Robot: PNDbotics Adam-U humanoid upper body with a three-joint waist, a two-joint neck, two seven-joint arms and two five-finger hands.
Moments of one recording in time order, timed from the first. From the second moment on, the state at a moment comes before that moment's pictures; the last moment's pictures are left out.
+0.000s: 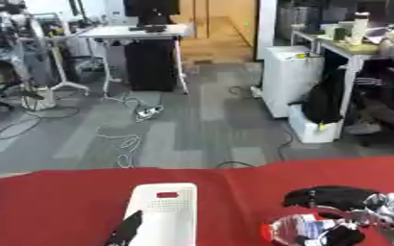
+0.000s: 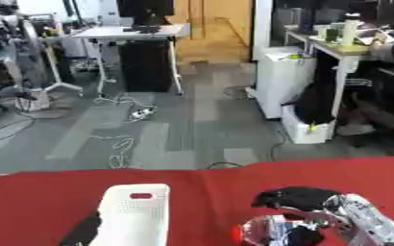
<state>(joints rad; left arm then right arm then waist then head) -0.12 0.22 -0.15 -1.85 -0.21 -0.36 0.22 -0.98 -0.46 0.31 -1.13 0.92 -0.32 0.72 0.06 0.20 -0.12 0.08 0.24</state>
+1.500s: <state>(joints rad) -0.10 0.22 -0.15 -1.85 -0.21 -0.36 0.21 -1.02 -0.47 0.32 -0.98 0.97 -0.38 0.71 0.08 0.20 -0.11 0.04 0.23</state>
